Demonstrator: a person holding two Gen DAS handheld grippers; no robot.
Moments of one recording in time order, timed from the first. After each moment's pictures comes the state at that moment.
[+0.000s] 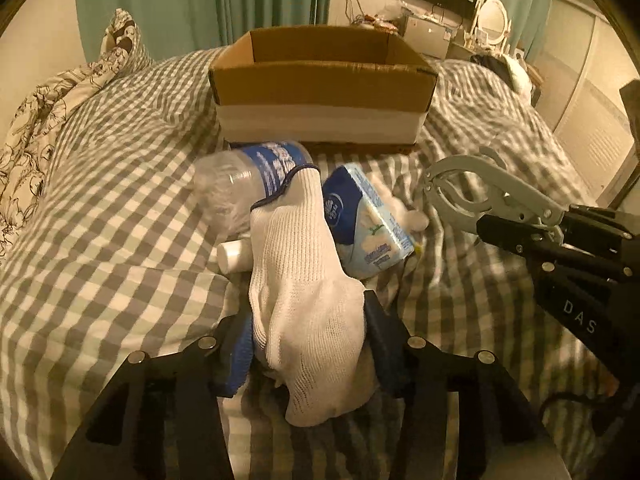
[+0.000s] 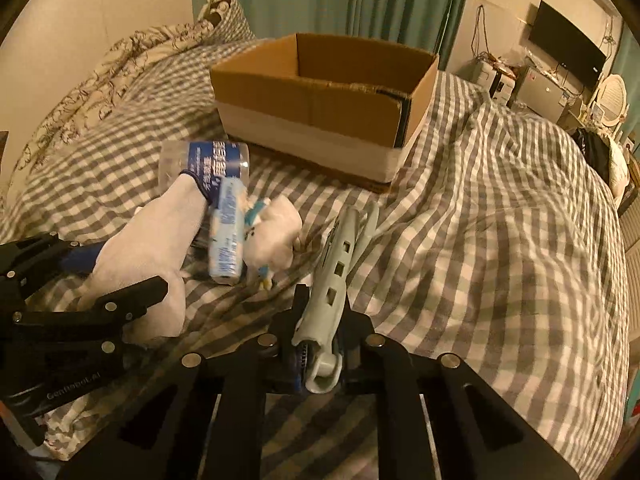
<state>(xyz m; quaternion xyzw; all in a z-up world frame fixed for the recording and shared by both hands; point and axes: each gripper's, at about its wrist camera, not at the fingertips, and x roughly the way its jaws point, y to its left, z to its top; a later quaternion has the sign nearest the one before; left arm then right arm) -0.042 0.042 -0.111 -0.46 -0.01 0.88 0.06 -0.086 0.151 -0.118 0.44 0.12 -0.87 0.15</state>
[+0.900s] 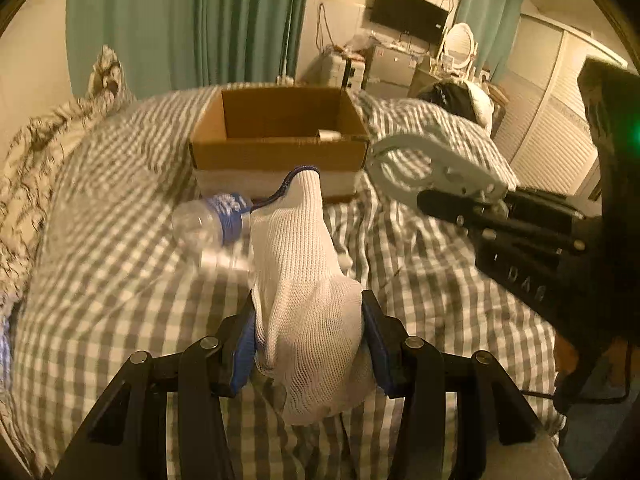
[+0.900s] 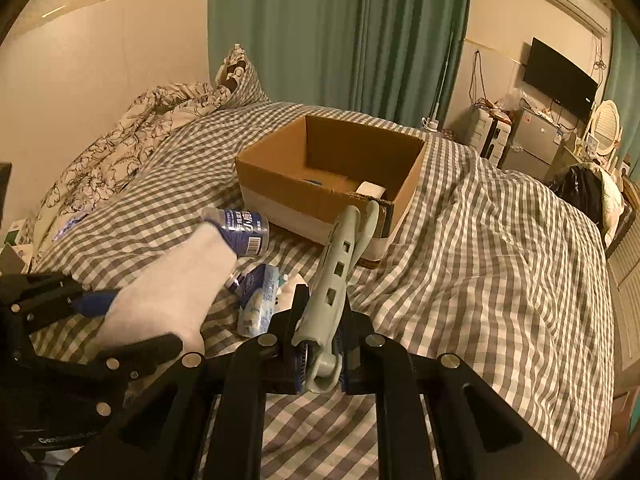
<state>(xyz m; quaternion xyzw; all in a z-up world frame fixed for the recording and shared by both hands) -0.013 0.053 -0.037 -0.41 -0.03 0.90 0.11 -0.063 0.149 -0.043 0.36 0.11 -0.91 0.17</state>
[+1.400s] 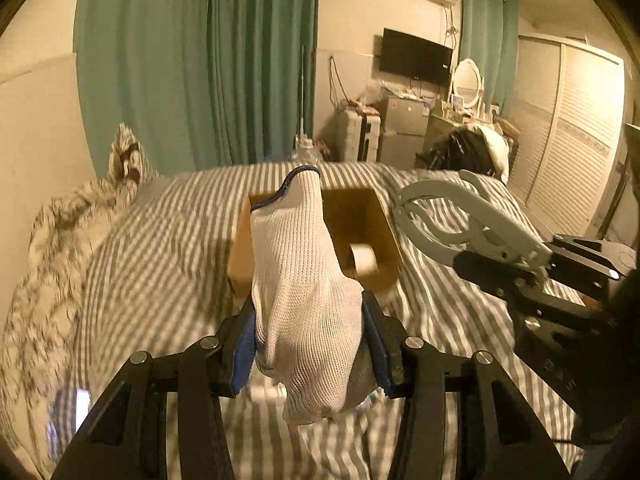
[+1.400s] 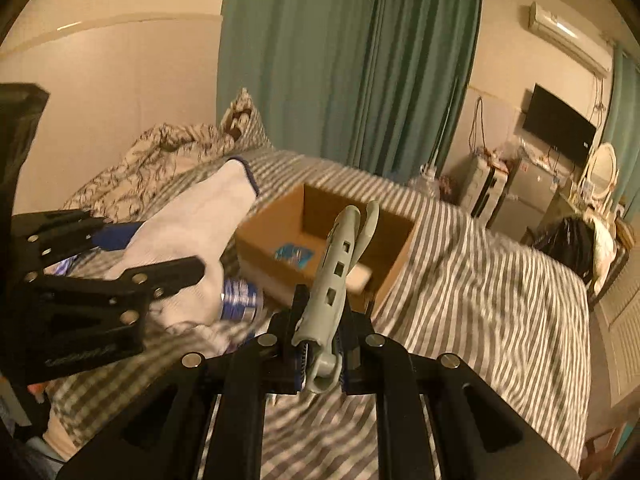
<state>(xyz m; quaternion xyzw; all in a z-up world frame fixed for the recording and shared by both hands) -0.086 0.036 0.041 -0.32 0.01 0.94 0.07 -0.090 0.137 0.024 0.29 0.14 -0.93 0.18</state>
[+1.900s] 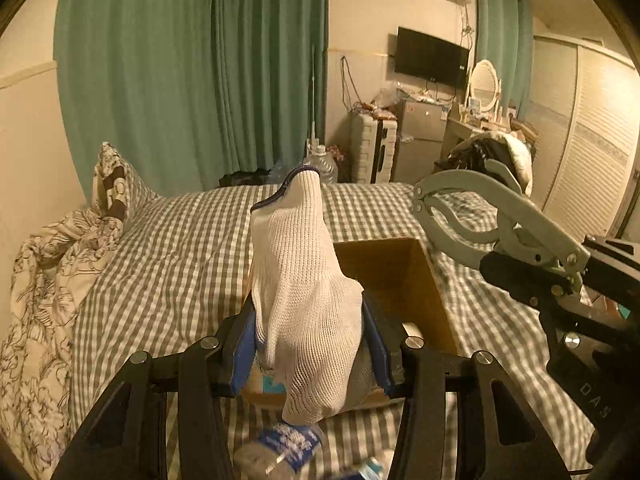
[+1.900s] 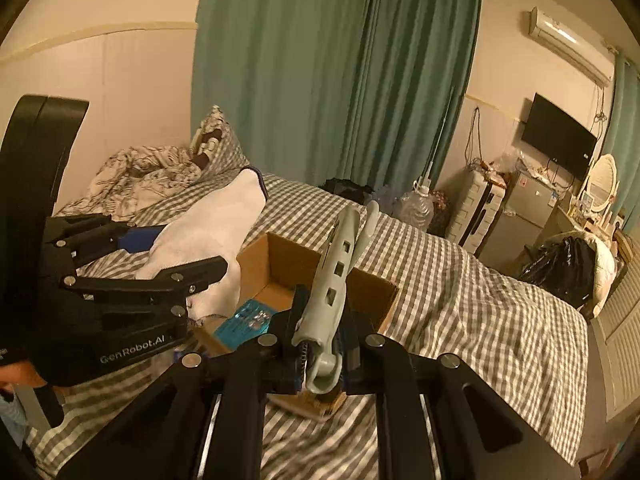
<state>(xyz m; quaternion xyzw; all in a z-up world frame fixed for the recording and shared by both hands) -0.219 0.027 0.035 -0.33 0.01 0.94 0.05 -0.210 0.126 0.047 0.28 0.14 -0.93 0.17</state>
